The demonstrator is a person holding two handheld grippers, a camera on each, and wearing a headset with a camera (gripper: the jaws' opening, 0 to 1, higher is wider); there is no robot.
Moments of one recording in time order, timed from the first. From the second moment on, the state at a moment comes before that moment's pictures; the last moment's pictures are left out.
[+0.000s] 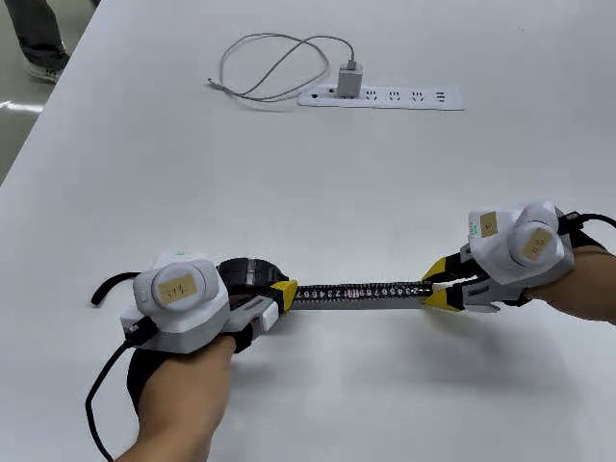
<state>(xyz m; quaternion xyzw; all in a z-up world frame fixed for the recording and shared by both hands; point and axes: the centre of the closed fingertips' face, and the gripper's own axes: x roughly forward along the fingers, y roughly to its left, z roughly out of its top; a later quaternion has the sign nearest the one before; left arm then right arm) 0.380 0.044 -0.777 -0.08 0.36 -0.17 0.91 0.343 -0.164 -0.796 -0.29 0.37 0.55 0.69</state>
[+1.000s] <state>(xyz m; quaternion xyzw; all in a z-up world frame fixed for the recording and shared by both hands) 0.381 0.044 -0.777 -0.09 0.36 -0.17 0.91 0.348 -0.127 -0.799 -0.27 0.36 0.57 0.69</state>
